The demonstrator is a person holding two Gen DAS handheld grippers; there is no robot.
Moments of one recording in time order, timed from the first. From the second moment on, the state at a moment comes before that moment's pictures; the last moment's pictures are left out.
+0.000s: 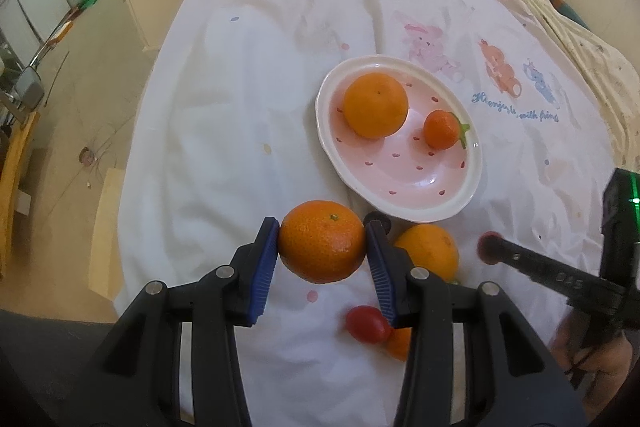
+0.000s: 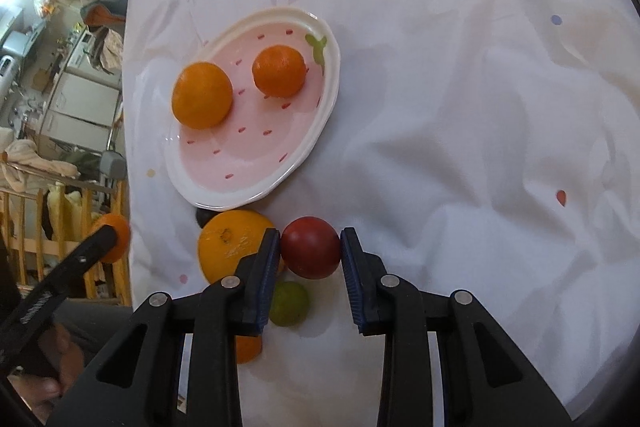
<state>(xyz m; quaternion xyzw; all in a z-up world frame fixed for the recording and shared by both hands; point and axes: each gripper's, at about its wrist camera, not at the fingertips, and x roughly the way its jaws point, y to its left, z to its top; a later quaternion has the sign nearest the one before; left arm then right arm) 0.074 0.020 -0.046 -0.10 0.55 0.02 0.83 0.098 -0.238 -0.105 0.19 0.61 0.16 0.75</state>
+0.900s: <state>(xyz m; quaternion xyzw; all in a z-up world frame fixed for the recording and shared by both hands) 0.102 0.022 -0.012 -0.09 0.52 0.02 0.85 0.112 -0.296 -0.012 0.31 0.46 0.20 0.81</state>
